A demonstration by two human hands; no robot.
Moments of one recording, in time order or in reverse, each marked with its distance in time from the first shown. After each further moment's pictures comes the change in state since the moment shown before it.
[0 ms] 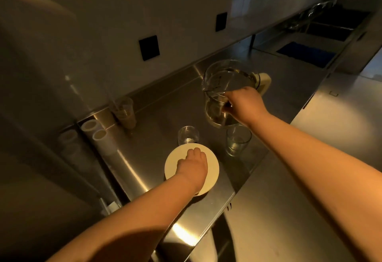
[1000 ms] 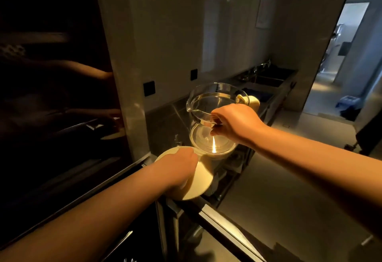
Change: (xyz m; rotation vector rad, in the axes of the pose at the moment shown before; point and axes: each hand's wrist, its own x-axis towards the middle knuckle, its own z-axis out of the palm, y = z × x) left_hand -0.287 0.006 -0.062 0.252 0.177 0.338; right_hand -0.268 -0.156 -0.239 0.028 0.114 -0.067
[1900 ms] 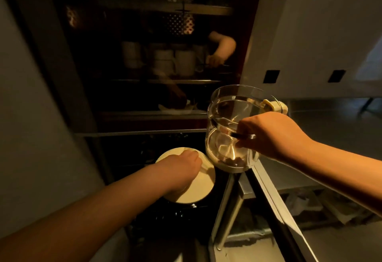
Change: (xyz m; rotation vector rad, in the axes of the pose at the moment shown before) left_hand -0.196 0.053 0.063 -0.257 -0.169 -0.602; right_hand -0.013 -0.119 0.010 0.142 -0.167 -0.684
